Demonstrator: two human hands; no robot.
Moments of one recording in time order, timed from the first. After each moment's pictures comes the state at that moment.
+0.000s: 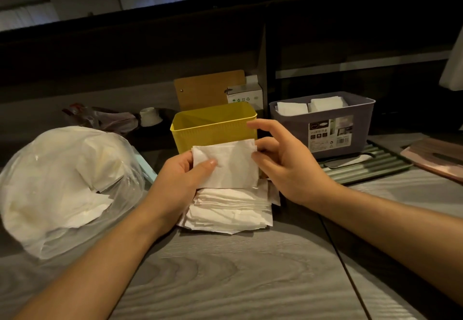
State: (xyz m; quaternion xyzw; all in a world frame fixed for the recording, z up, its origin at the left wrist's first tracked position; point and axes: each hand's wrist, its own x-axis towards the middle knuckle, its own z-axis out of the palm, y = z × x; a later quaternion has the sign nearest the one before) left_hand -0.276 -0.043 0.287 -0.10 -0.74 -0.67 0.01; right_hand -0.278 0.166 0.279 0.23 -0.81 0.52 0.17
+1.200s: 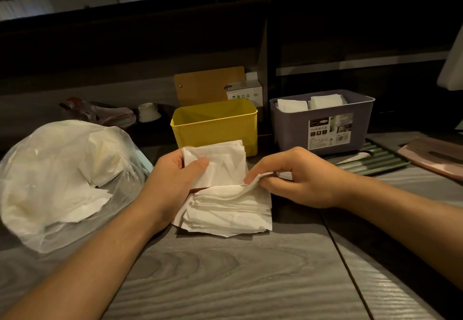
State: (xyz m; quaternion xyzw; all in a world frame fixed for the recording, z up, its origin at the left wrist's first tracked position) left_hand -0.282 -0.054 0.281 -0.06 -0.77 -0.63 0.04; right_hand -0.269 0.194 0.289 0.32 -0.89 0.34 0.03
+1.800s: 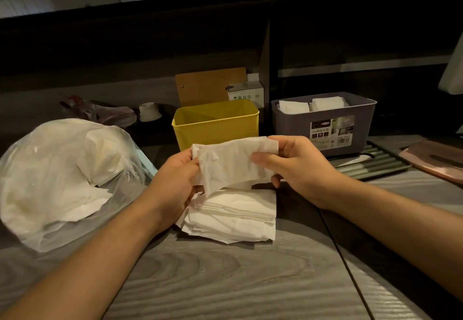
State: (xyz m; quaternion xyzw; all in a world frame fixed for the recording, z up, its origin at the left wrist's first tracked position) left_hand -0.274 -0.042 0.289 -0.11 -0.71 -0.70 -0.03; right_hand -0.275 0.171 0.283 0.16 -0.79 0.60 0.05
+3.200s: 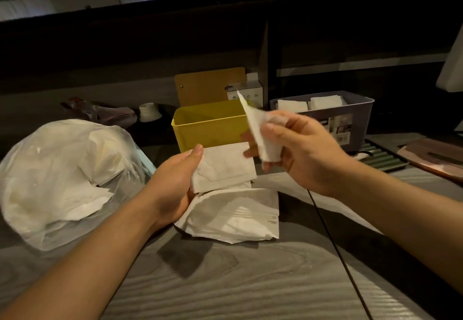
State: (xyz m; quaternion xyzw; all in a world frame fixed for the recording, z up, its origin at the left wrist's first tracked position) left_hand -0.273 -0.040 0.296 -0.03 -0.66 -0.75 -0.08; right_hand -0.264 0.175 0.312 0.18 -0.61 0.77 -0.02
